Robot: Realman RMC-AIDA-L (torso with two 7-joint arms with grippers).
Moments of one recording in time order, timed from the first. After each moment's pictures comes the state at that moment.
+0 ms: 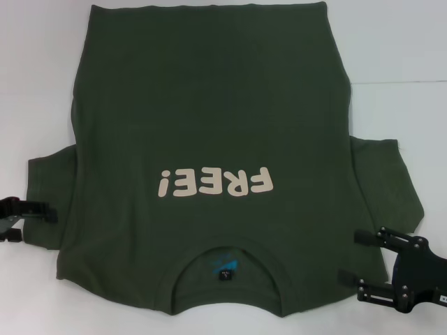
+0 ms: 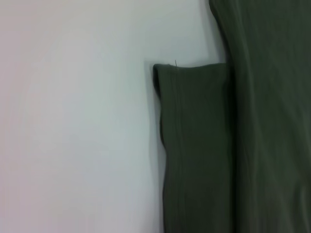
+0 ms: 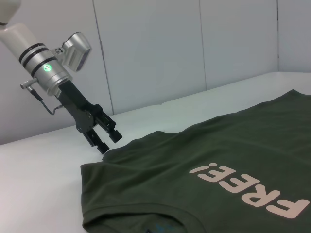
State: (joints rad) left arm -0.64 -1.97 0.41 0.76 2.74 1.41 -2.56; right arm 0.31 2.09 -0.51 -0.52 -2.03 -1.62 0.95
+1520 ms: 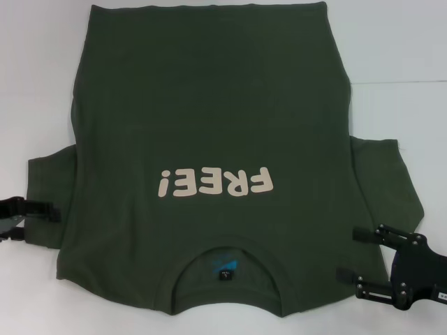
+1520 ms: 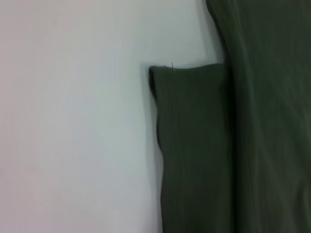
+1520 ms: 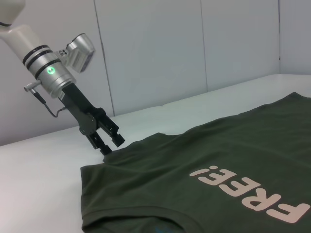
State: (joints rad) left arm -0.65 -1.98 0.44 0.76 2.74 1.39 -2.56; right arm 0.31 2.09 -0.51 -0.52 -2.03 -1.62 0.95
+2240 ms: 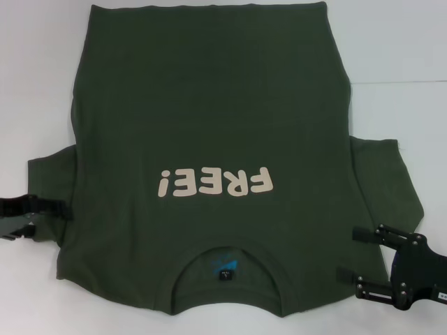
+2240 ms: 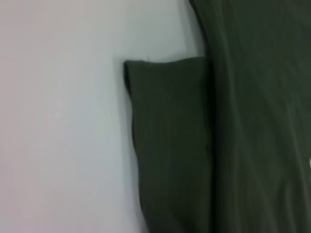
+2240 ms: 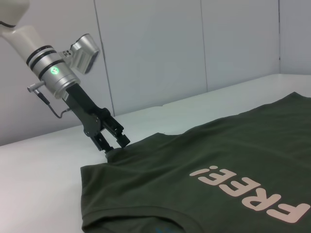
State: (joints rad) left arm -0.67 -1.98 0.44 0.72 2.73 1.38 -2.56; right arm 0.31 2.09 -0.51 -0.52 -2.03 -1.62 0.95
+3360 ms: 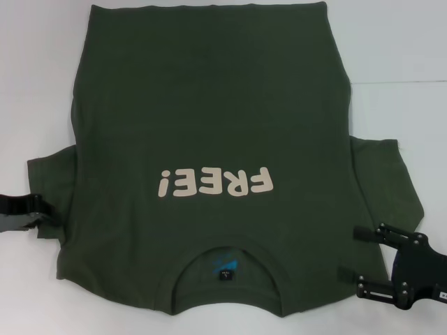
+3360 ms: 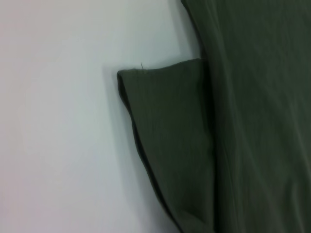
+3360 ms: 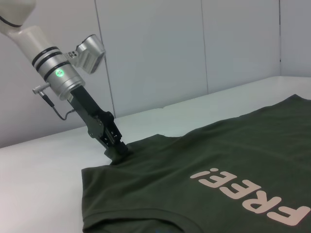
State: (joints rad) left arm -0.68 -1.98 0.49 0.72 2.74 1.36 -2.56; right arm 0.31 2.09 -0.51 -0.52 -2.03 -1.63 0.95
